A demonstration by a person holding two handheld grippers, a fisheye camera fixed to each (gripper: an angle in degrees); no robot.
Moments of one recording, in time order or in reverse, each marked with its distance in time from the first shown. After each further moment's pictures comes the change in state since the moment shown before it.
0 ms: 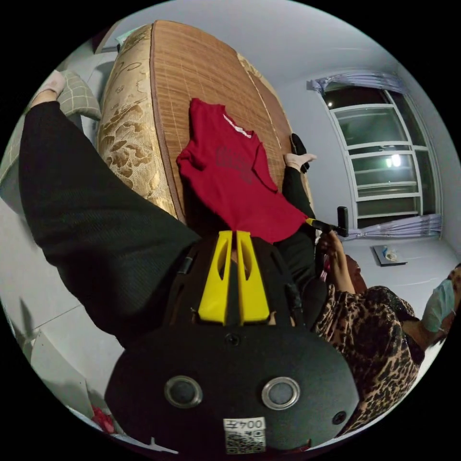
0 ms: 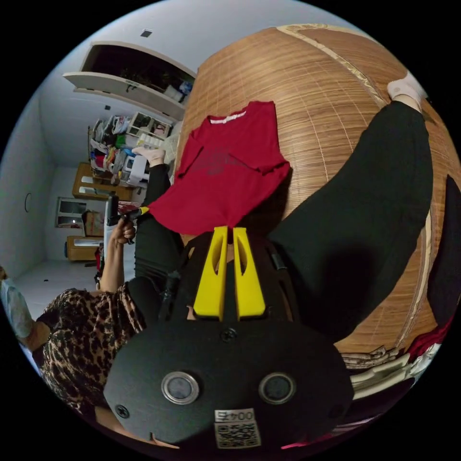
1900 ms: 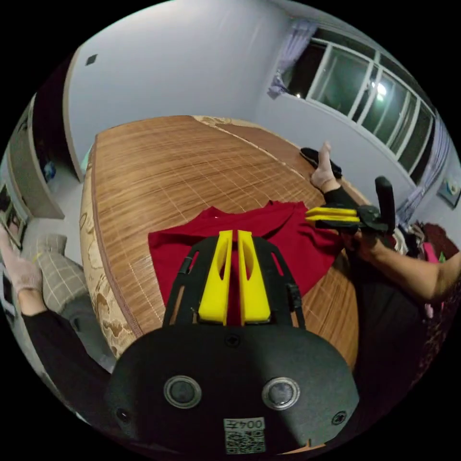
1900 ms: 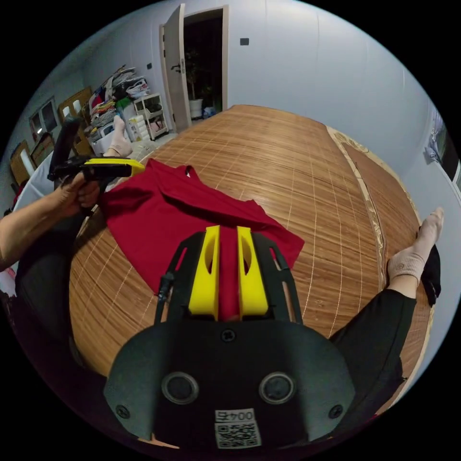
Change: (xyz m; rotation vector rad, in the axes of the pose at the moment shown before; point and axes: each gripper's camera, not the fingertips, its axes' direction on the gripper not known) left arm 0.155 -0.194 0.214 0.228 -0.566 0.581; right arm -0.059 -0.177 0.203 0.294 0.557 -0.522
